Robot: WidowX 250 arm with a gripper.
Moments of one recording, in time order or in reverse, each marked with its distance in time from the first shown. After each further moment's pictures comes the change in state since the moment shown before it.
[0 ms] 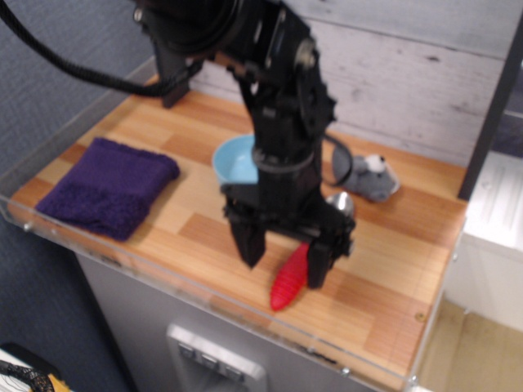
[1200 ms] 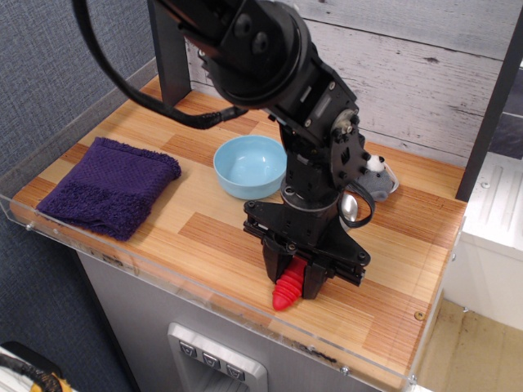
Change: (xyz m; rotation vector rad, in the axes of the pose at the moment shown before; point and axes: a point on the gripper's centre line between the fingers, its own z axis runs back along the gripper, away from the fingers) arm 0.002 -0.012 -0.024 0.098 -0.003 -0.077
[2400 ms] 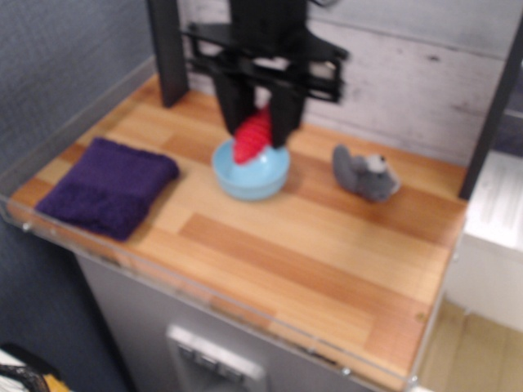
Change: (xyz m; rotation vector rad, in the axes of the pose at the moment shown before) arm 0.014 0.058 0.143 -0.054 -0.041 0.129
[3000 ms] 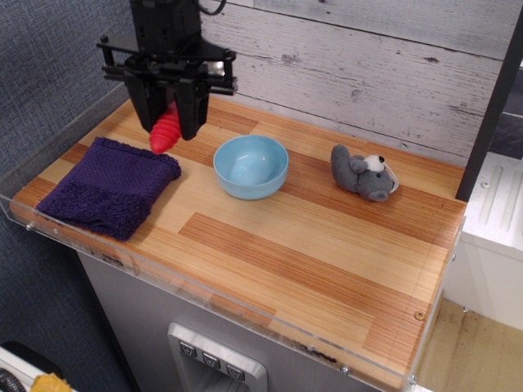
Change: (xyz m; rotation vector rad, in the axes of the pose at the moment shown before) arm 0.013 0.083 -0.041 0.039 0.096 0.166
